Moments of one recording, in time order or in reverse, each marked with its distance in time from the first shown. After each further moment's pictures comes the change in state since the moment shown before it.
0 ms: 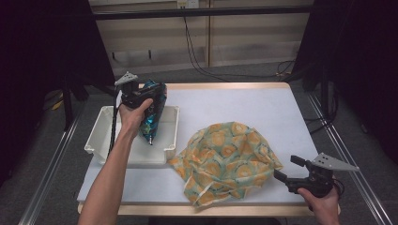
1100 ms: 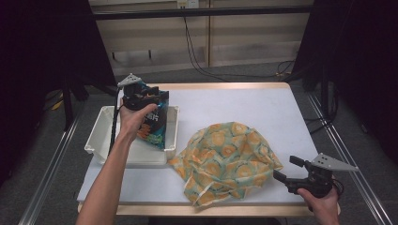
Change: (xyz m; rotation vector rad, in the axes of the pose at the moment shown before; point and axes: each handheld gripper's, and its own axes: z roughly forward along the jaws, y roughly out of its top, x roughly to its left) left arm -0.014 0.001 -0.010 0.052 -0.010 0.039; right arm 0.001 -0.001 0.002 0.004 0.013 -0.003
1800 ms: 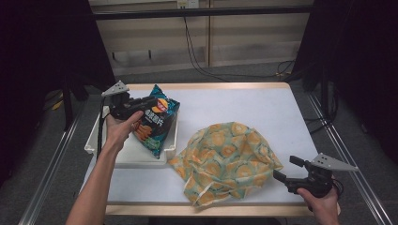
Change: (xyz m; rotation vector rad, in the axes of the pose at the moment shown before) left arm -0.005 -0.014 -0.047 0.021 -0.085 0.071; right arm -0.001 0.000 0.000 0.002 -0.001 0.001
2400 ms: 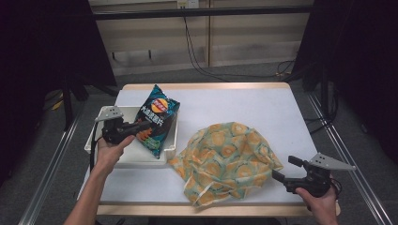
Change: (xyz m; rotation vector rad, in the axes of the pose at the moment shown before) left arm -0.013 -0.063 -0.033 0.107 -0.038 0.020; right arm 0.002 0.000 0.004 0.011 0.004 0.001
